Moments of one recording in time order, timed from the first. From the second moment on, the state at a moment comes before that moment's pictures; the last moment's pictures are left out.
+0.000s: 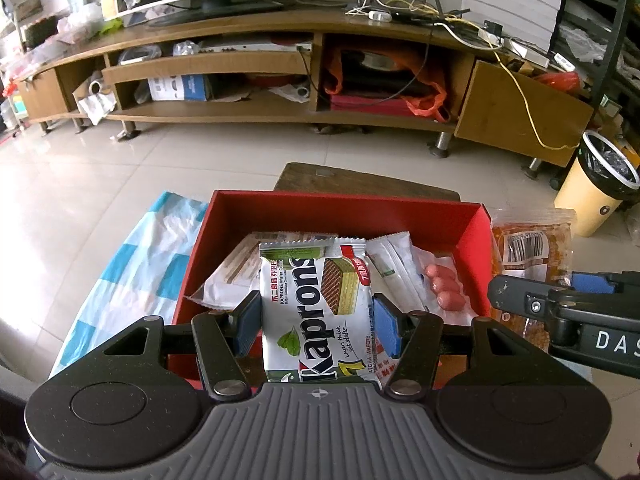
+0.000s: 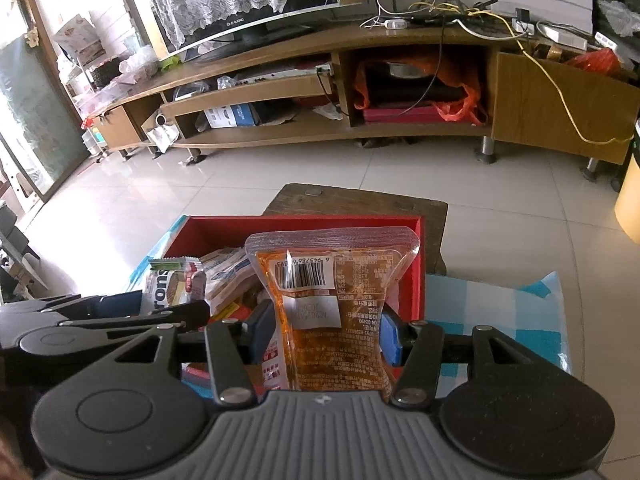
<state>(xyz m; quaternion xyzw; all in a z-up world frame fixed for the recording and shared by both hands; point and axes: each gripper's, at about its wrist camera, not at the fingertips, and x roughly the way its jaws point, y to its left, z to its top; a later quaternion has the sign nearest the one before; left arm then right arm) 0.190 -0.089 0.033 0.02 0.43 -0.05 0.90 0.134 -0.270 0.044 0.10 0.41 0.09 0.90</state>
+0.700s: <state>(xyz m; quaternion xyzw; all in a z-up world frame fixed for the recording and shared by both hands) 0.217 -0.094 0.018 0.03 0.44 -0.03 0.90 0.176 -0.267 0.021 0.10 0.43 0.09 0.89</state>
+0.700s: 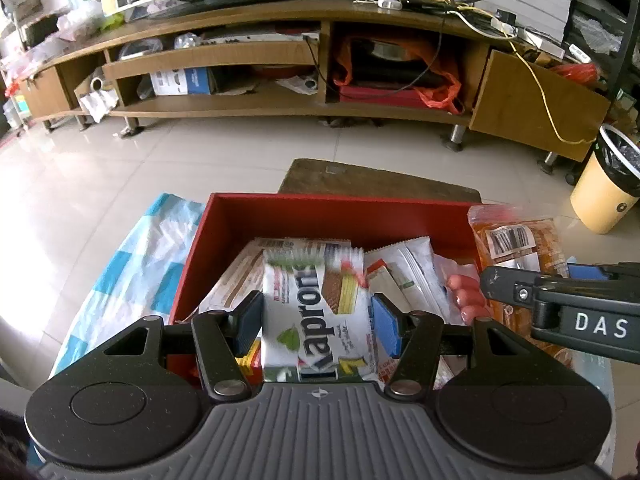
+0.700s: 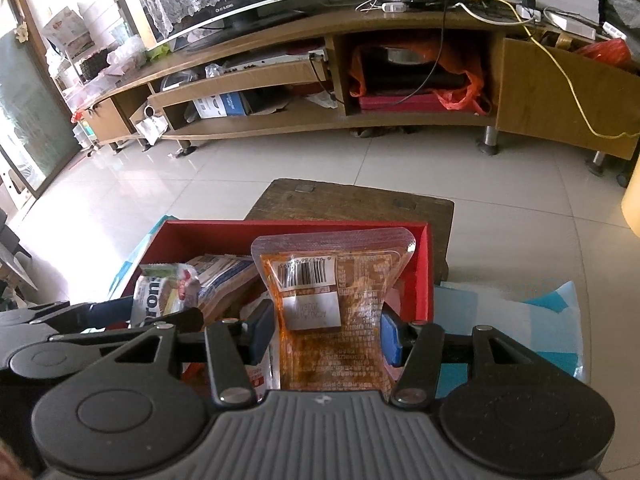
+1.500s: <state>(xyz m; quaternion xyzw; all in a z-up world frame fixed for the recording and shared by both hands) 0.226 -0.095 0.009 0.05 0.44 -0.01 0.90 0.203 -0.260 0.003 0.11 0.43 0.08 0.89</state>
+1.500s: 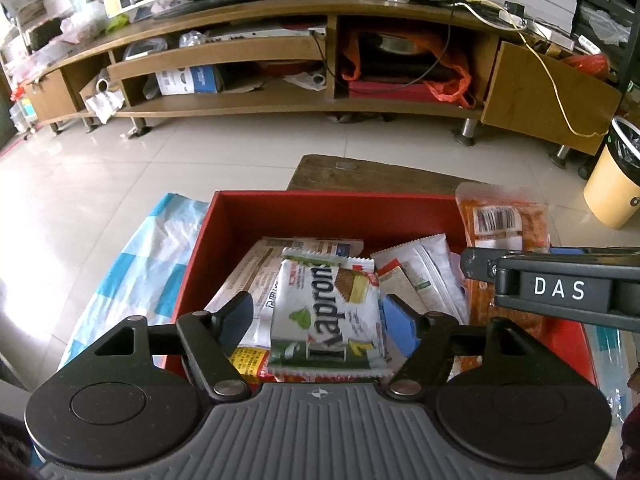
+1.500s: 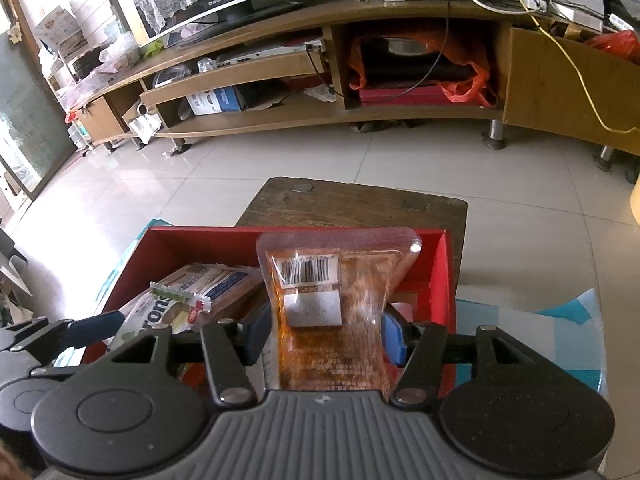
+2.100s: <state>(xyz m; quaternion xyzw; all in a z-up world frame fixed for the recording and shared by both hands) 0.210 -0.096 0.032 0.04 0.42 -0.03 0.91 0.181 -0.273 0.030 0.10 0.42 0.07 0.90</state>
